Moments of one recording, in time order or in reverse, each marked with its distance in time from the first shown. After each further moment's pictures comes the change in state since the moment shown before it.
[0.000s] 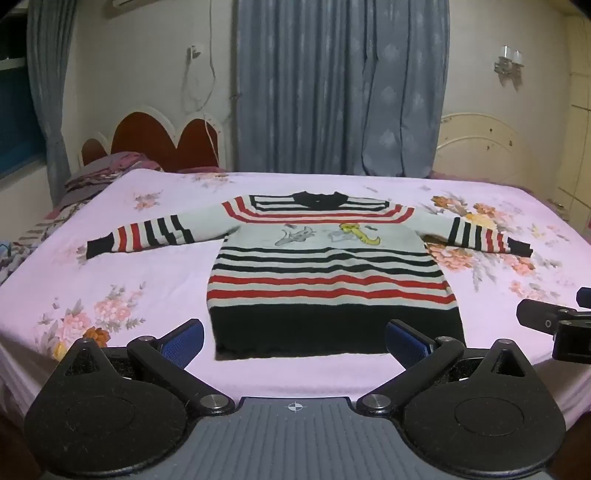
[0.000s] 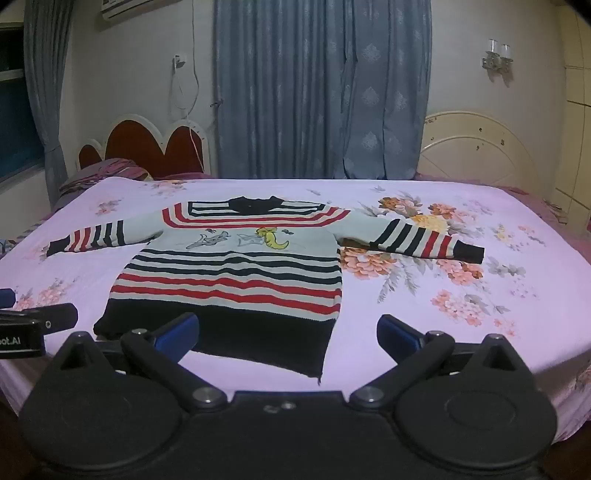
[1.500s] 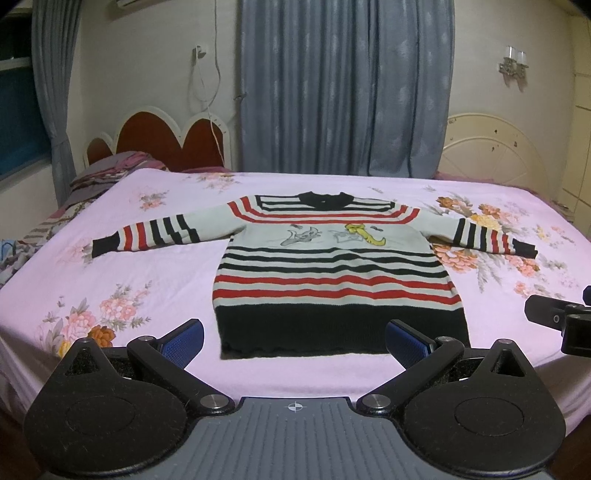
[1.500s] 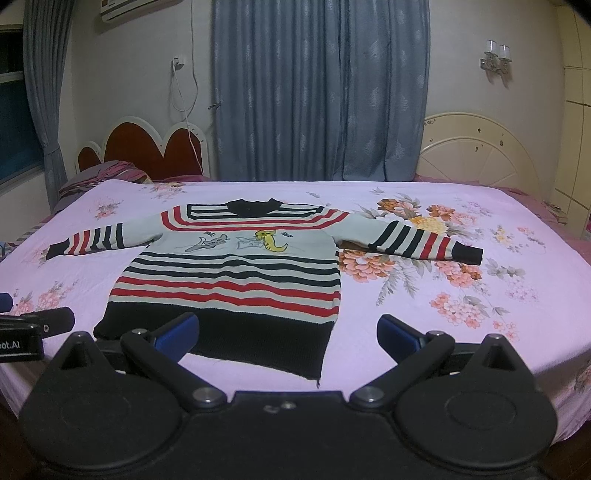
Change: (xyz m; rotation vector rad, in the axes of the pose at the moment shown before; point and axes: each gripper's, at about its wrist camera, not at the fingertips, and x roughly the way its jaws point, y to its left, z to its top) left arm -0.003 0.005 0.000 -0.019 -0.007 0.009; right arm -0.001 -0.002 0.004 0.008 -0.007 0.001
